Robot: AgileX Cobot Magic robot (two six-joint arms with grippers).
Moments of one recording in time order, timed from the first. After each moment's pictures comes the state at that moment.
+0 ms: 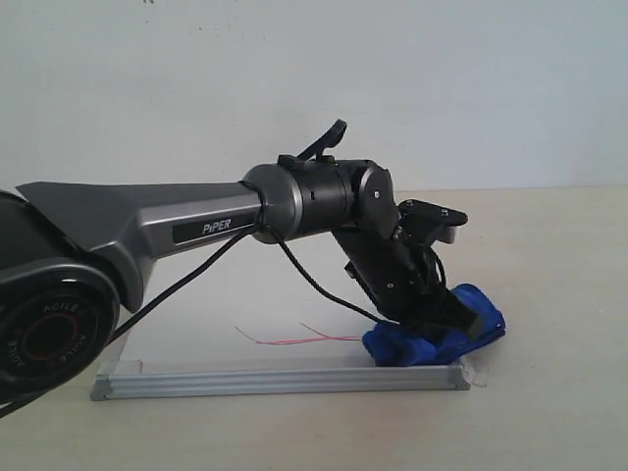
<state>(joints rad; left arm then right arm) -0.62 2.47 -2.03 -0.32 0.85 0.27 0.05 0.01 0.00 0.04 0.33 0.03</state>
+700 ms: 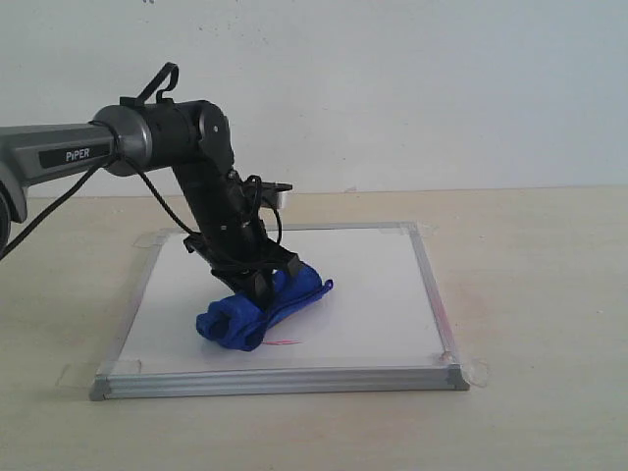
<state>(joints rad) -0.26 2.42 -2.01 -0.25 1.21 0.28 0.05 0.01 0.00 0.04 0.33 0.03</state>
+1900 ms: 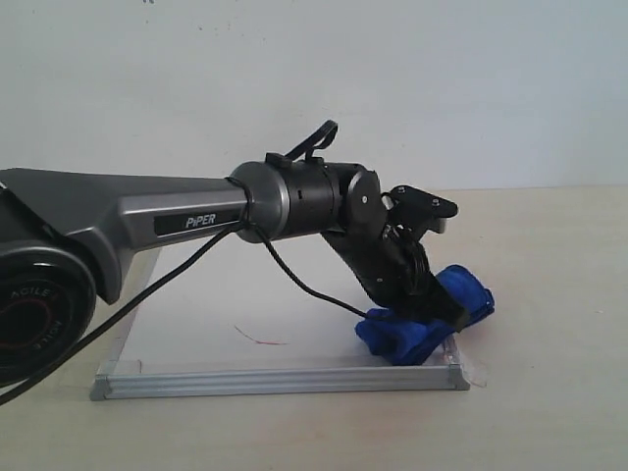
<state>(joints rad) -0.61 2.42 -1.95 -0.29 0.67 0.32 0.05 0.01 0.00 0.04 0.33 0.03</state>
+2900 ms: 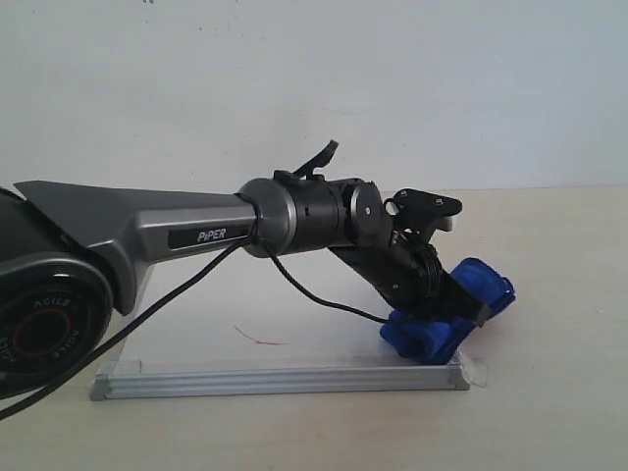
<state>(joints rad) -0.61 2.45 -1.94 -0.45 0.56 0.36 0.05 0.01 0.00 0.04 0.33 0.03</state>
